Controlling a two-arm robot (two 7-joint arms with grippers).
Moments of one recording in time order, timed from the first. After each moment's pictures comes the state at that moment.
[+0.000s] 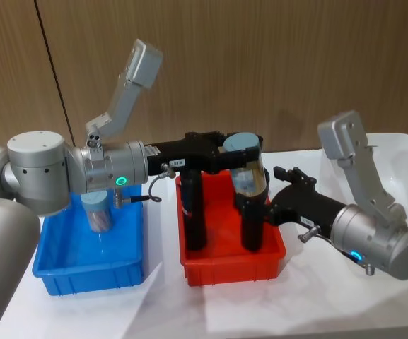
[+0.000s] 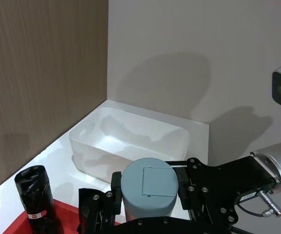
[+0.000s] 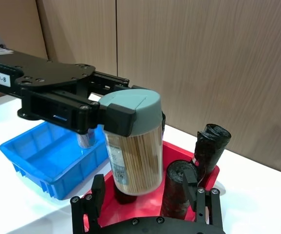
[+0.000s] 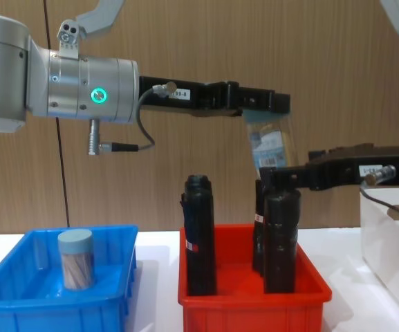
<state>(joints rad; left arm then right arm) -0.82 0.21 0.37 -1.05 -0.38 0.37 -0.99 0.31 0.24 -0.27 -1.62 0.15 0.37 0.42</state>
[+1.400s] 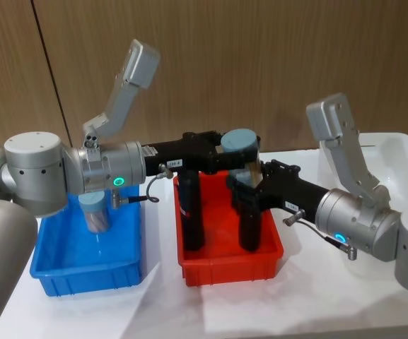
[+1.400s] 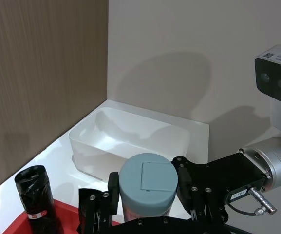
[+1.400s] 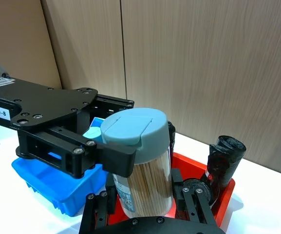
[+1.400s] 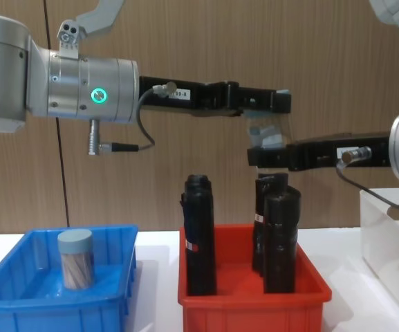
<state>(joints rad) -0.82 0.21 0.37 -1.05 -0.38 0.37 -0.99 0.38 0.20 -0.28 -1.55 0.20 0.39 0.44</state>
